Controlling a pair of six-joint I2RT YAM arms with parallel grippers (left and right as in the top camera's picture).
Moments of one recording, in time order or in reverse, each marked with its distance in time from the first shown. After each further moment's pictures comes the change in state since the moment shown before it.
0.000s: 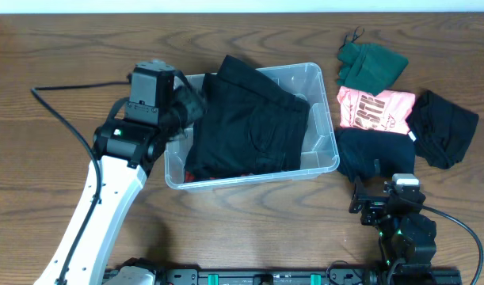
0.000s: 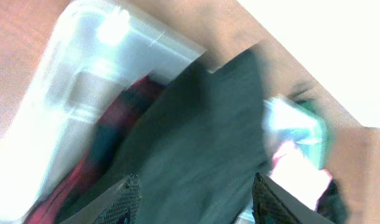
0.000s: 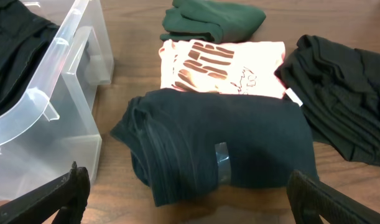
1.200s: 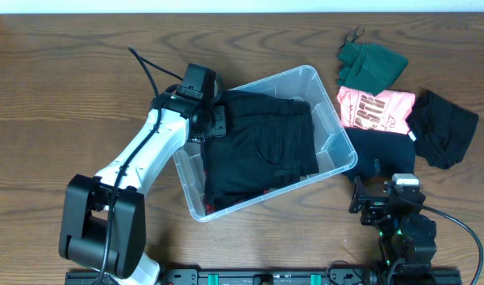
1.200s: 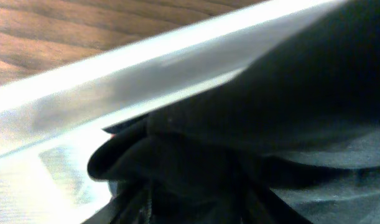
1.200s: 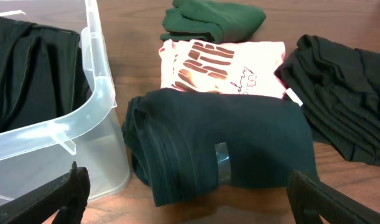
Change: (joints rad) left arm -0.067 0.427 0.010 -0.036 0.018 0.449; right arm 0.000 0.000 0.000 0.000 0.000 0.000
